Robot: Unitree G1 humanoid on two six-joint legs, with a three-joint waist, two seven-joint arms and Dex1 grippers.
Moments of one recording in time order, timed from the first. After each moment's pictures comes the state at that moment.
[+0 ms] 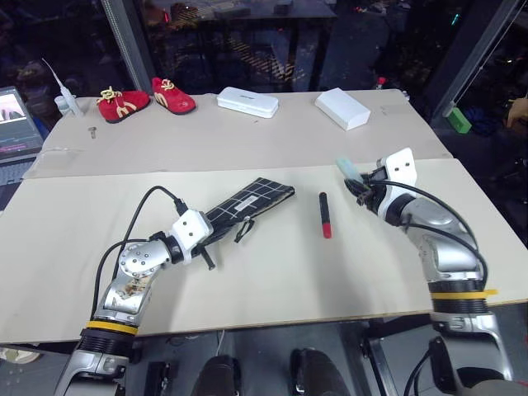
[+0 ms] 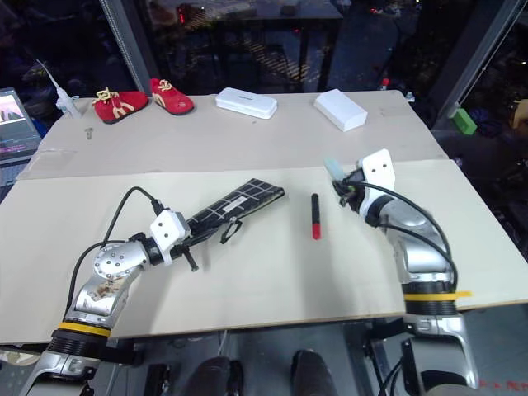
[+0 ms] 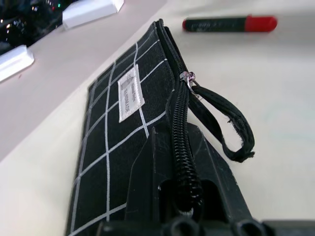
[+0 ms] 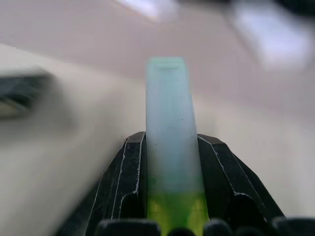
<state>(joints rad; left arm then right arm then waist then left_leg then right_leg) -0.27 0.51 -0.06 0.05 -0.14 -0.09 -0.81 -0.52 -0.59 0.00 0.00 0.15 0.38 0.62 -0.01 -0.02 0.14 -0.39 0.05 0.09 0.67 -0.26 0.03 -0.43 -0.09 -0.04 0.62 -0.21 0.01</state>
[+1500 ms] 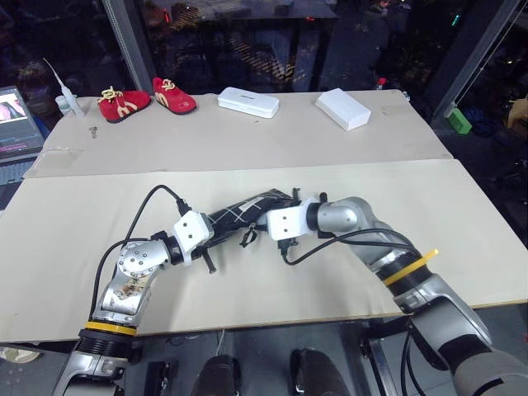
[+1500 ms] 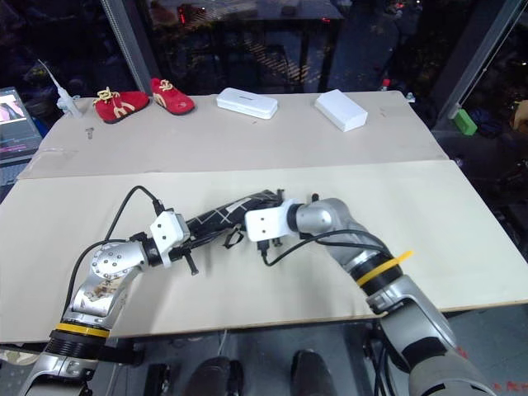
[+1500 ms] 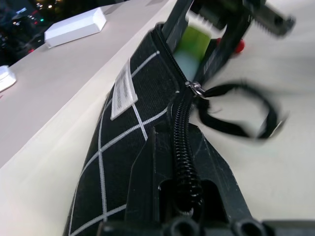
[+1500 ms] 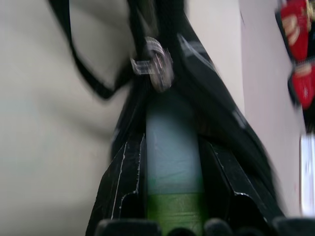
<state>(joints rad) -0.28 0.52 -0.07 0.04 -0.16 -0.08 -0.88 -0.82 -0.41 0.54 0.35 -0.41 -0.26 0.79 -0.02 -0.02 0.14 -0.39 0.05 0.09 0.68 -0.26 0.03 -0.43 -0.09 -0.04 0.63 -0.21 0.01</state>
